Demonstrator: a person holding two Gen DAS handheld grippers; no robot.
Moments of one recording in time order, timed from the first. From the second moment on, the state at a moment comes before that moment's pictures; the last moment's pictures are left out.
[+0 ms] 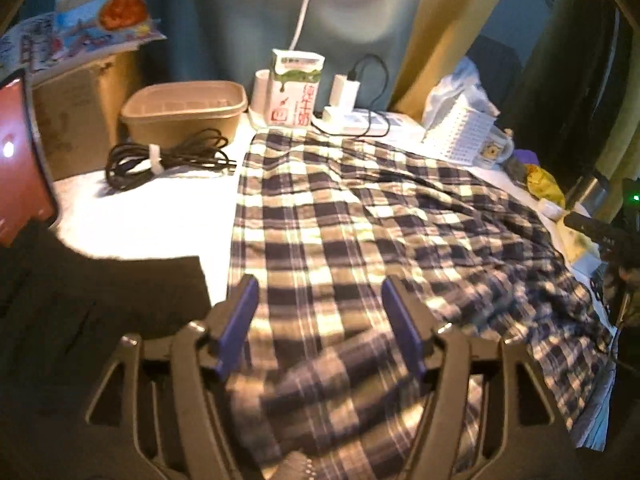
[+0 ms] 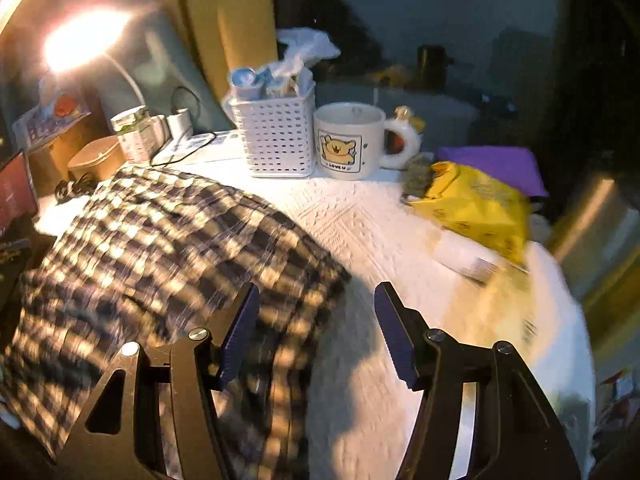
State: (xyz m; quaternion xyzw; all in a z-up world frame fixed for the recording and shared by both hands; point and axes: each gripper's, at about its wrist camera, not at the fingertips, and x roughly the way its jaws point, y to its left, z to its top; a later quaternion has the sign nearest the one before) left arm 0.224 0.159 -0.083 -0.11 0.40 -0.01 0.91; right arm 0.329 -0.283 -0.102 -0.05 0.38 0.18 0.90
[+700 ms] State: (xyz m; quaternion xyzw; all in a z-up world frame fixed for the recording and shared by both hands) left arm 0.315 0.166 -0.119 -0.10 0.46 -0.03 0.88; right arm 0.453 -0.239 -0.144 -0.14 0.41 0.13 0.89
